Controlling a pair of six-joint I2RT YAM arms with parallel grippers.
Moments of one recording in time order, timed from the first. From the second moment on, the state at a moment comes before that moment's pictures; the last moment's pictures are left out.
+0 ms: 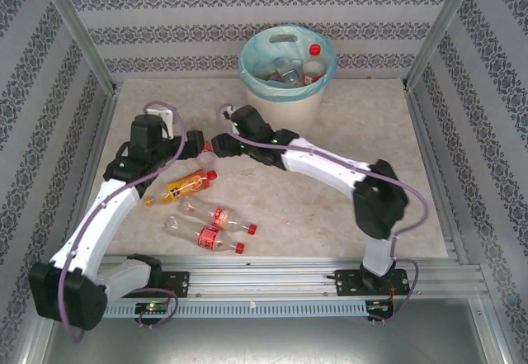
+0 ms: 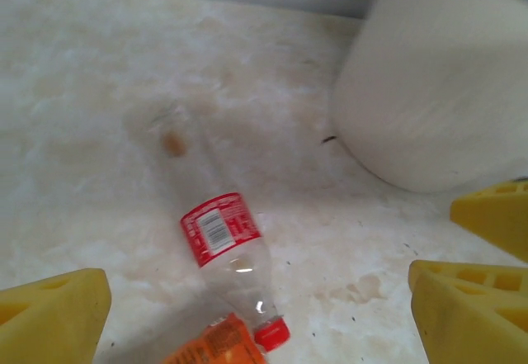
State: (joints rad) left arm -0.15 1.12 0.97 -0.47 0.05 -0.28; right arm 0.82 1.92 1.59 -0.33 0.01 0.42
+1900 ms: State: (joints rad) left arm 0.15 1.28 0.83 -0.23 0.37 -0.64; right arm 0.81 2.73 2.58 -0.72 -0.02 0.41
